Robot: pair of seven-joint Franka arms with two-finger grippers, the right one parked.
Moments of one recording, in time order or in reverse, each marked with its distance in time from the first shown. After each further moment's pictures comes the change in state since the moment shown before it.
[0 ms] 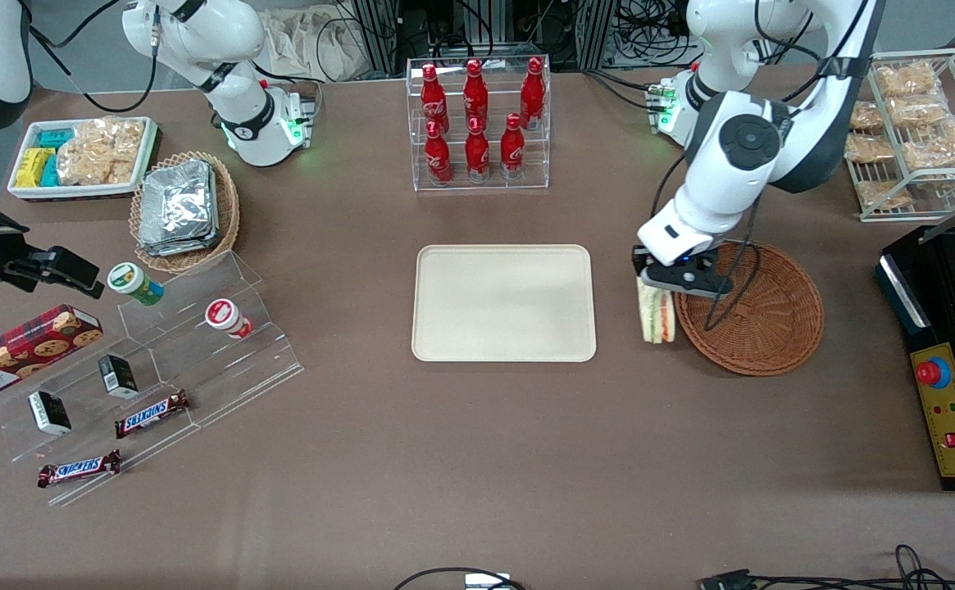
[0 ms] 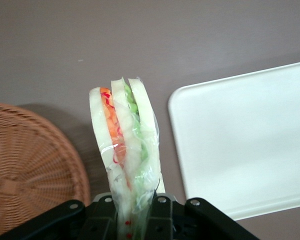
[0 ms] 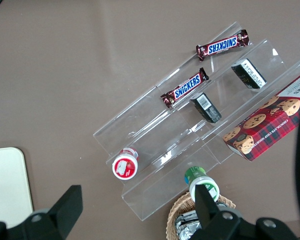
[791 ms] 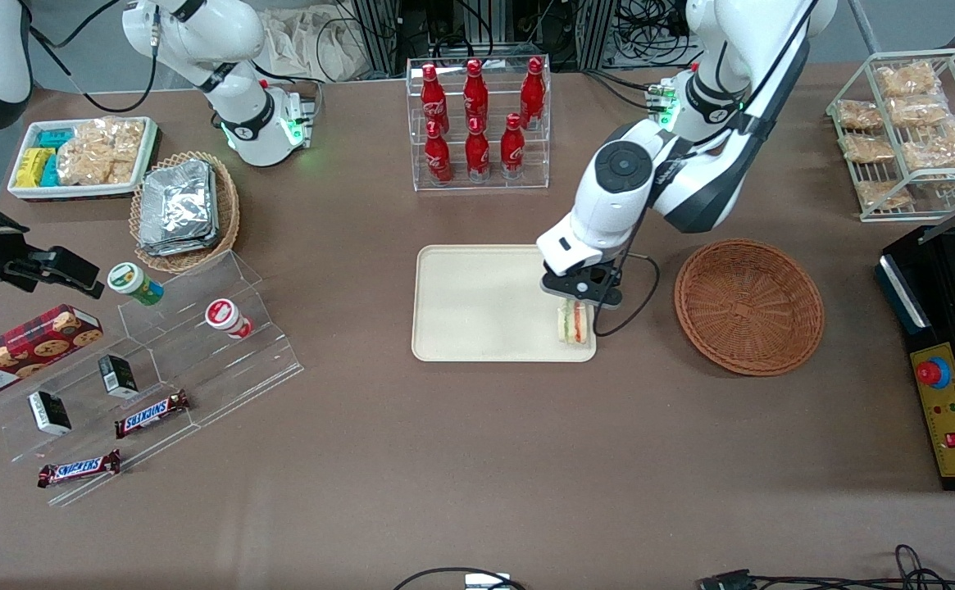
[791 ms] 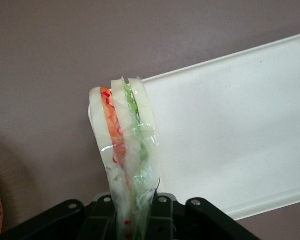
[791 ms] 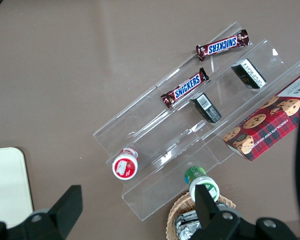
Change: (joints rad) arm -0.155 0.266 -0.056 0.186 0.194 -0.011 -0.233
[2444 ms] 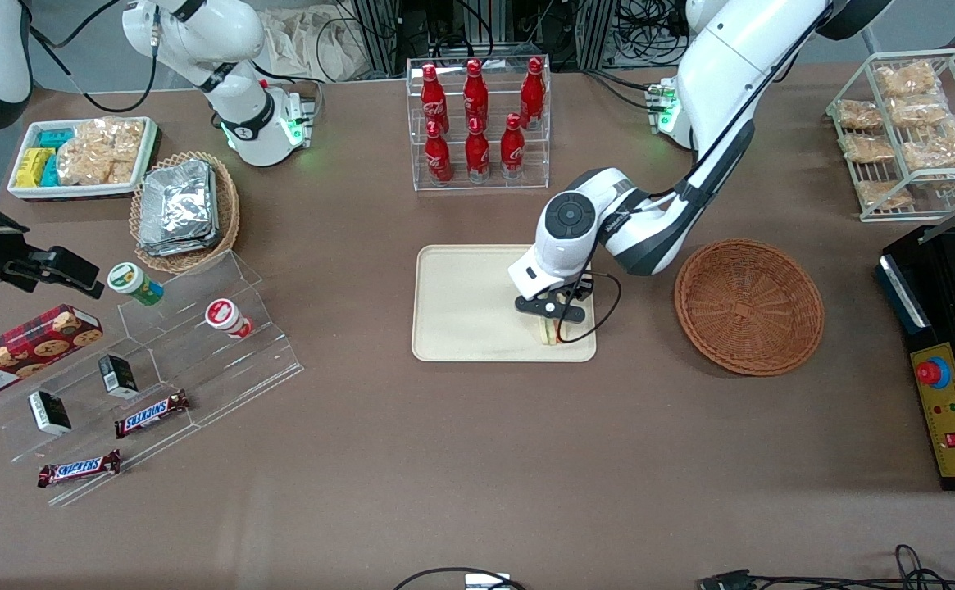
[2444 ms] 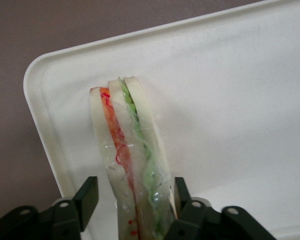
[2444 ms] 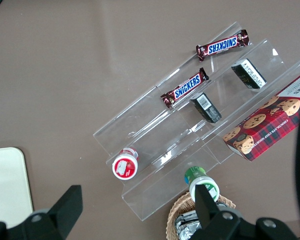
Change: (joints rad) arm -0.056 0.238 0.000 0.064 0.147 0.029 -0.218
